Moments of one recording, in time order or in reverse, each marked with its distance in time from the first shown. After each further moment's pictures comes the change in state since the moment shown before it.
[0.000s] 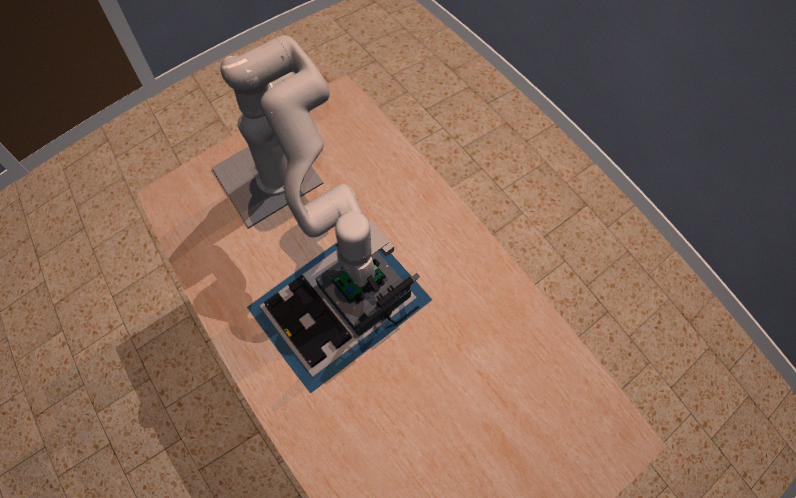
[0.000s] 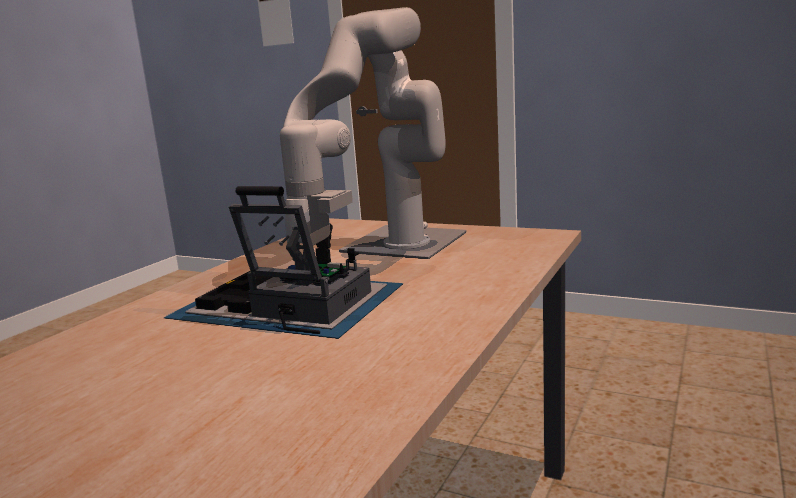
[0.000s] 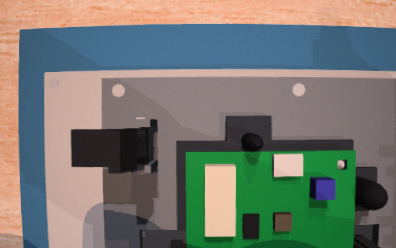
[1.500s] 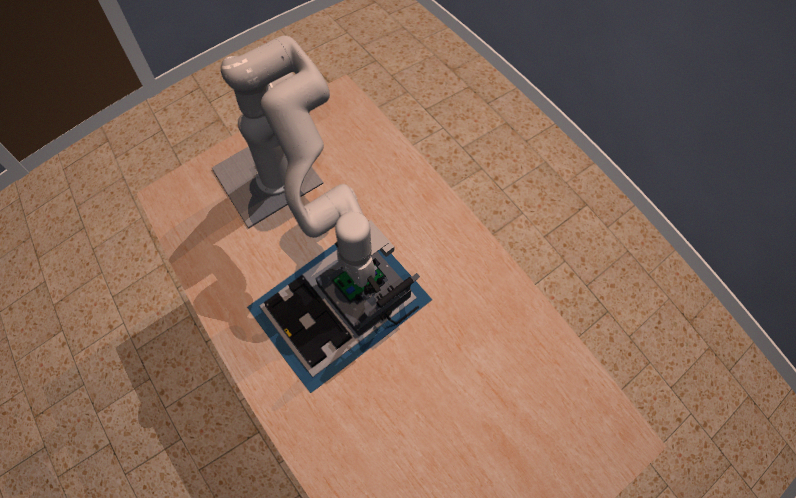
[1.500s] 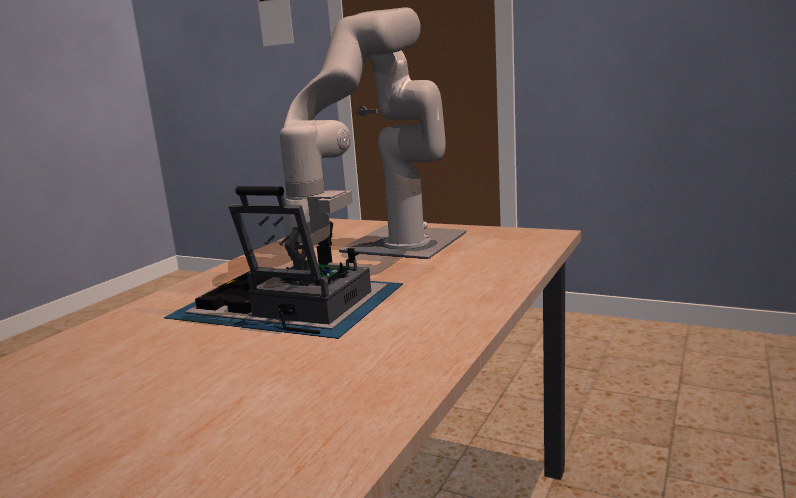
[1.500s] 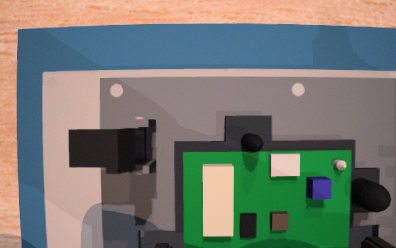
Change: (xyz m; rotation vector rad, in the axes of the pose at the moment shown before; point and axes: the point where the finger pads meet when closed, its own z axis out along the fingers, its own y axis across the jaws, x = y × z) arm 0.000 0.001 0.001 -0.002 0.000 0.000
